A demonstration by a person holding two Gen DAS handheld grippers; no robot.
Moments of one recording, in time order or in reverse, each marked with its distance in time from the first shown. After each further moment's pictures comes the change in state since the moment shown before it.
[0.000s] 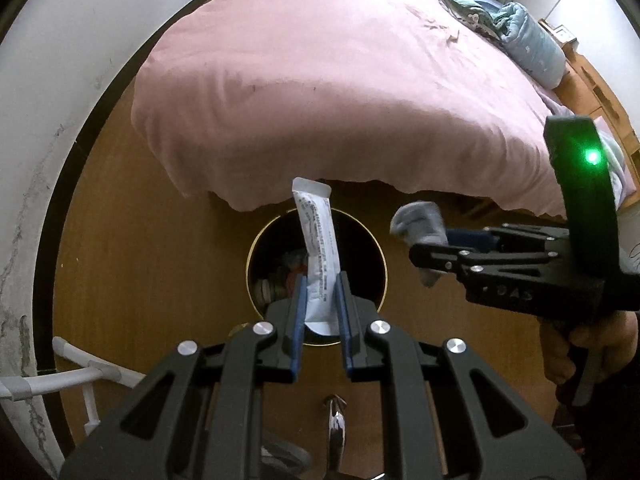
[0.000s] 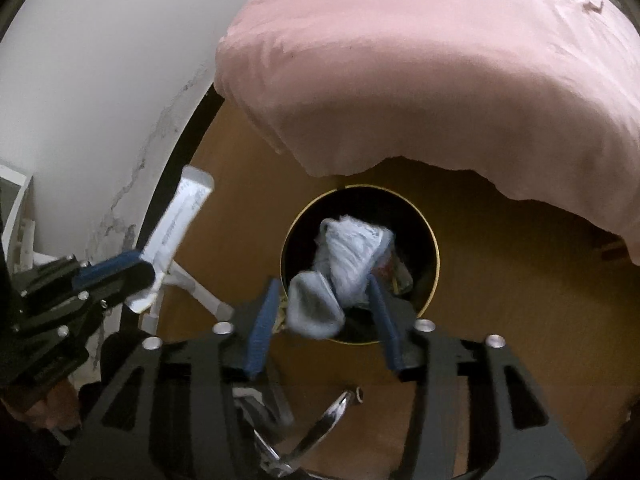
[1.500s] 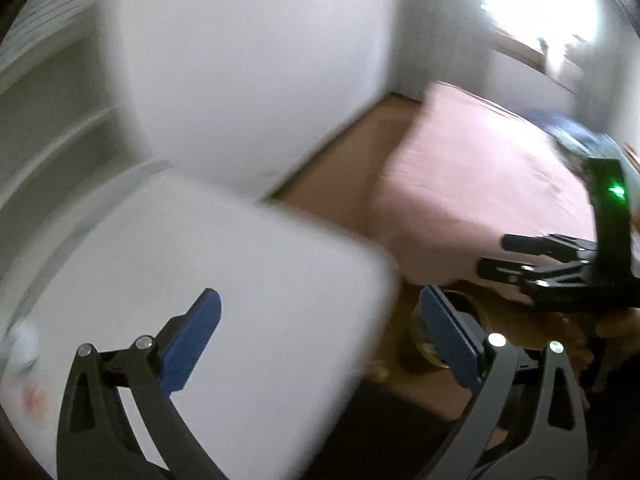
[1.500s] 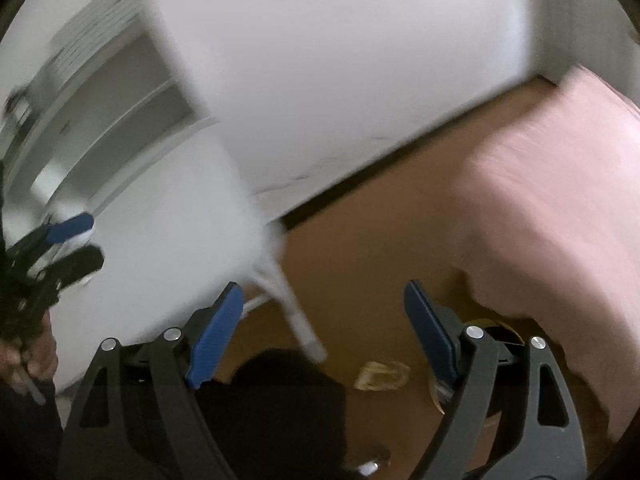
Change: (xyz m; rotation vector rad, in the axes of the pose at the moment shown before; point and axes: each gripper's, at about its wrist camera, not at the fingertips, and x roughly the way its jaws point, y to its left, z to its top) left arm -0.369 0.166 -0.221 -0.420 -0.447 0.479; right arm -0.112 0.340 -0.055 -0.645 -0.198 0.236
